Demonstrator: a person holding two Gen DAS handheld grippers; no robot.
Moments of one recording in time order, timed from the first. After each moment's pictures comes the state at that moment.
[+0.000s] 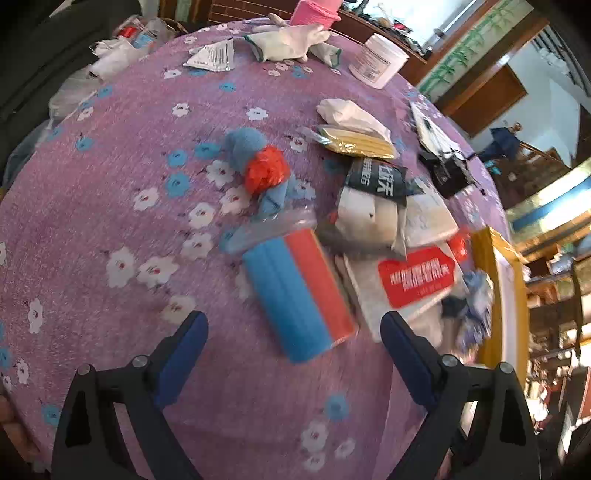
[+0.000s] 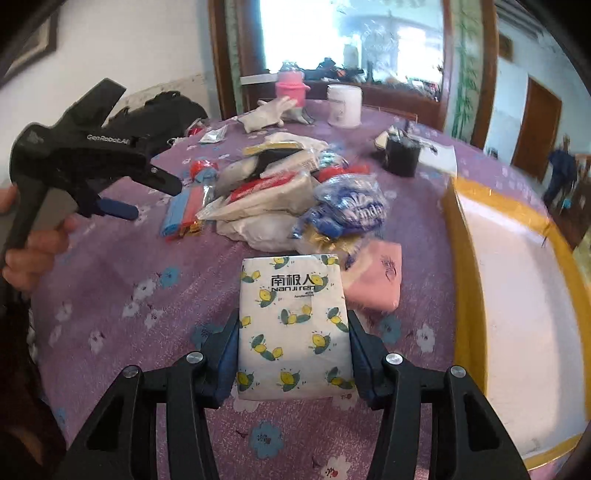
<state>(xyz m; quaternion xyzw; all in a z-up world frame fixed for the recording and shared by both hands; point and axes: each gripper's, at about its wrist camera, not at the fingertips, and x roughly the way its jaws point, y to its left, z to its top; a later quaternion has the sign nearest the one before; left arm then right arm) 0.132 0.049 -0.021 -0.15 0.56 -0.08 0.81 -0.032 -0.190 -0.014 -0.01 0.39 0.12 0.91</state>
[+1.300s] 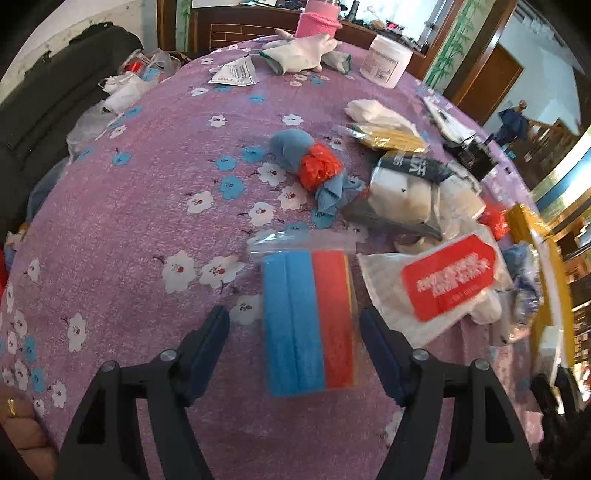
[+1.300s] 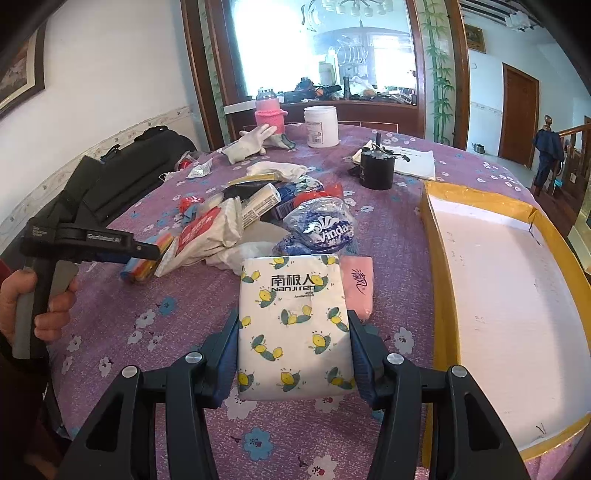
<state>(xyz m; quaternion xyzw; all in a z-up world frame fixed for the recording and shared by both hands) 0.107 0.085 -0.032 -0.08 0.53 -0.07 0.84 -0.034 -0.202 -0.003 0.03 0.36 0.10 0.93</state>
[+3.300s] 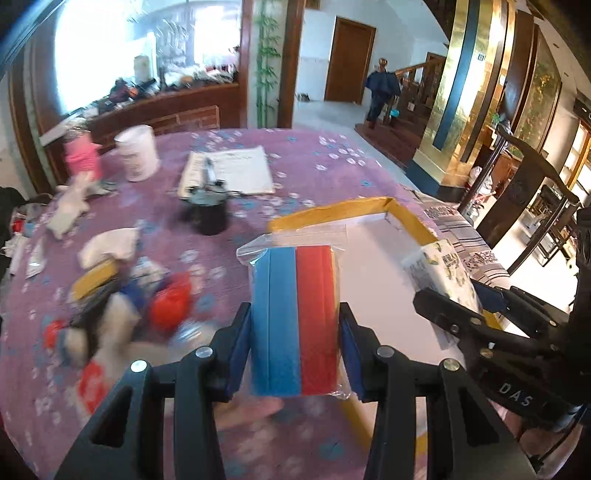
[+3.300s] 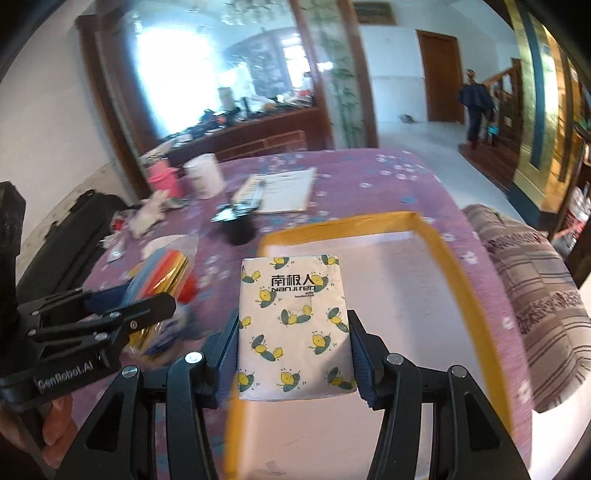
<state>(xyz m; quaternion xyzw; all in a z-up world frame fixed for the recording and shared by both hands) 0.081 -0.230 0.062 0.07 0.42 -0.27 0.86 -0.011 -0.375 0.065 0.13 0.37 -0.03 0.92</state>
